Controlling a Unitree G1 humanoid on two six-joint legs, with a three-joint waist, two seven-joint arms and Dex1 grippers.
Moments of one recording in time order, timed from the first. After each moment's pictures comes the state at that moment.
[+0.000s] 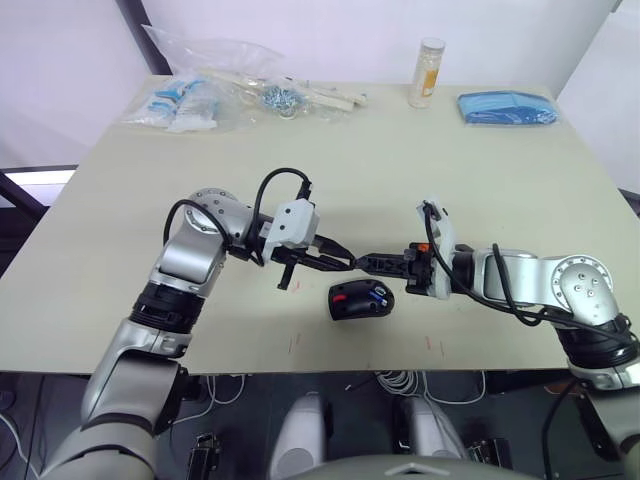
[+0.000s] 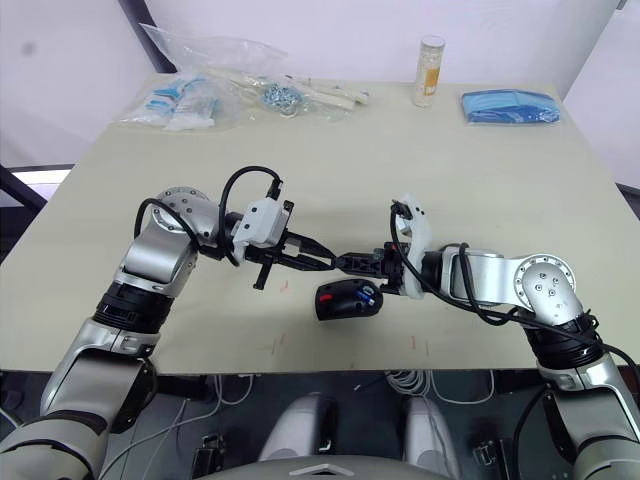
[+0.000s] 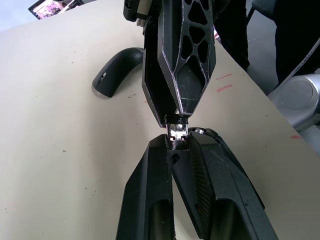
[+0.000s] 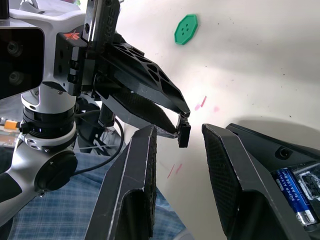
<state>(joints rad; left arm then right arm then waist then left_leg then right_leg) -0.69 0.64 -0.24 0.13 -0.26 0.07 -1.52 -0.53 -0.56 0.19 -0.22 1.95 1.04 -0.36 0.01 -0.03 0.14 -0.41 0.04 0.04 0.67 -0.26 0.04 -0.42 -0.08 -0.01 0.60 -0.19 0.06</state>
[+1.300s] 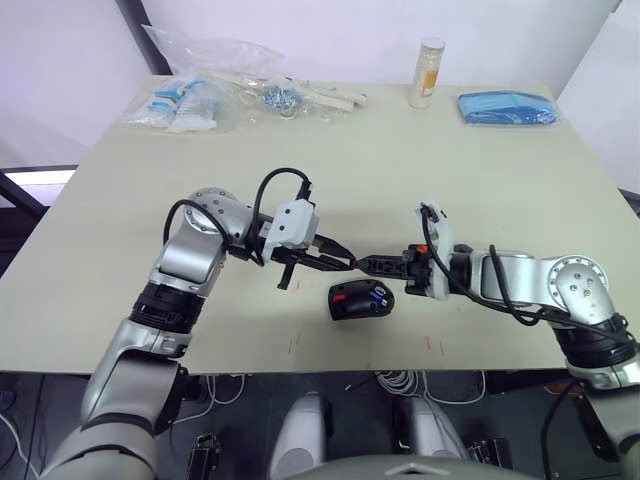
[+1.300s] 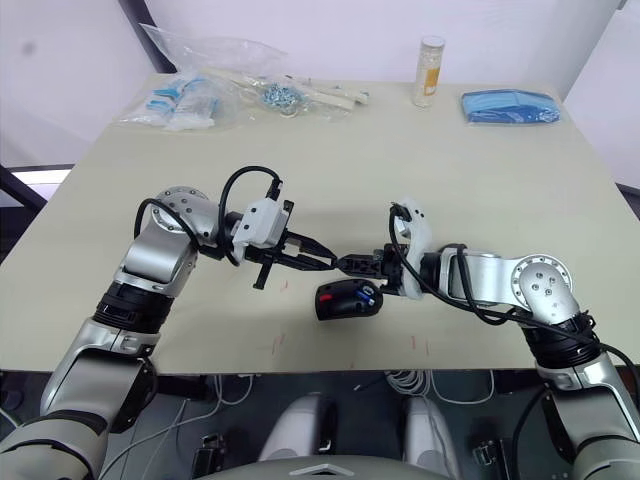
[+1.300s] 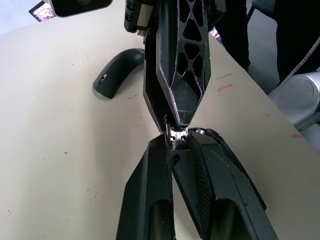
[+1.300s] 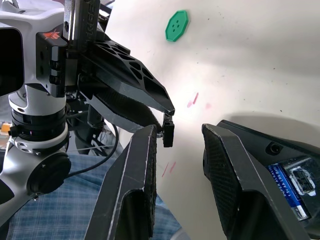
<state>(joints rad) -0.69 0.64 -0.24 0.13 -0.26 0.06 -1.52 -0.53 -0.56 0.20 -0.19 1.95 1.04 -0.38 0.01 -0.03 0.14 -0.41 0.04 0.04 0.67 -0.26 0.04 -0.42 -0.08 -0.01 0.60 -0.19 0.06</state>
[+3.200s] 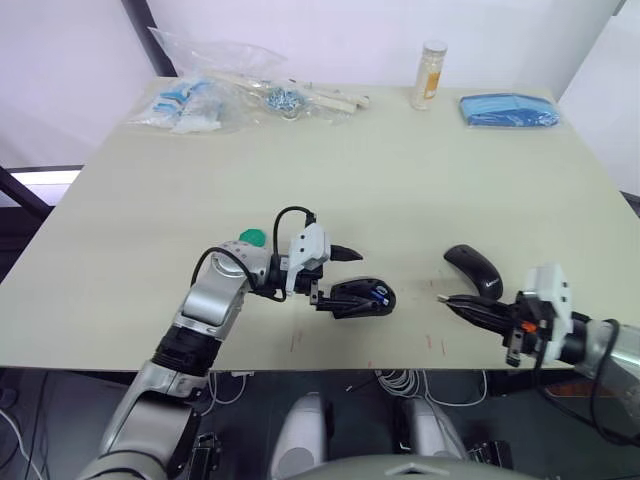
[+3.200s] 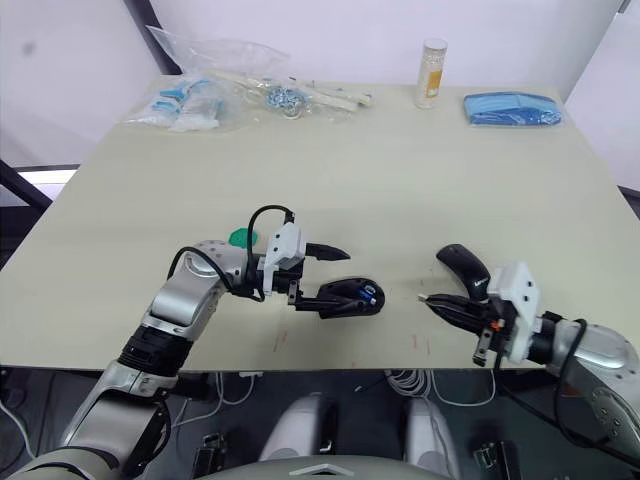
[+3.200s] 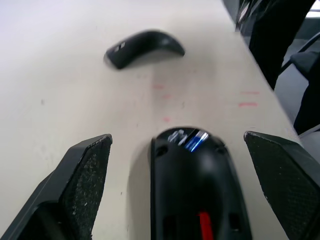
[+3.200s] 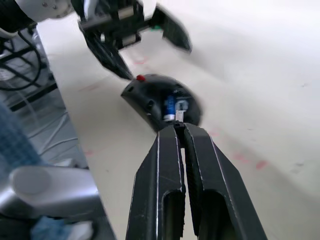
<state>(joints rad) -0.47 0.54 -0.25 0.06 -0.26 0.26 -1.24 0.24 -0.81 -0.14 -0.51 0.71 0.29 0.88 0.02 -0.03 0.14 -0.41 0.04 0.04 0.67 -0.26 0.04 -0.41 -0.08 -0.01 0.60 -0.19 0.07</state>
